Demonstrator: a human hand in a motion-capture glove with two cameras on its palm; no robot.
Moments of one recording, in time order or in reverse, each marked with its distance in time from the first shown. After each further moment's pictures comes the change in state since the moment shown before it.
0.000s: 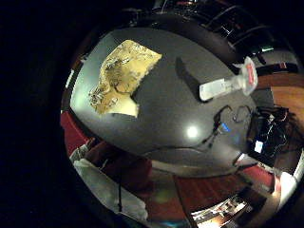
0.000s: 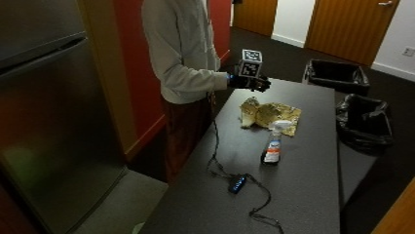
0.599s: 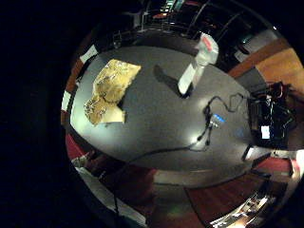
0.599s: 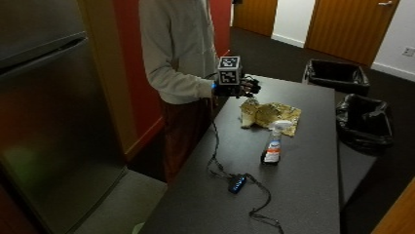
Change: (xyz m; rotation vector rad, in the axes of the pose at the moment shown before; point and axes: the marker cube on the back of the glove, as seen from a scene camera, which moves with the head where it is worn) arm 0.073 0.061 -0.008 0.278 -0.045 0.125
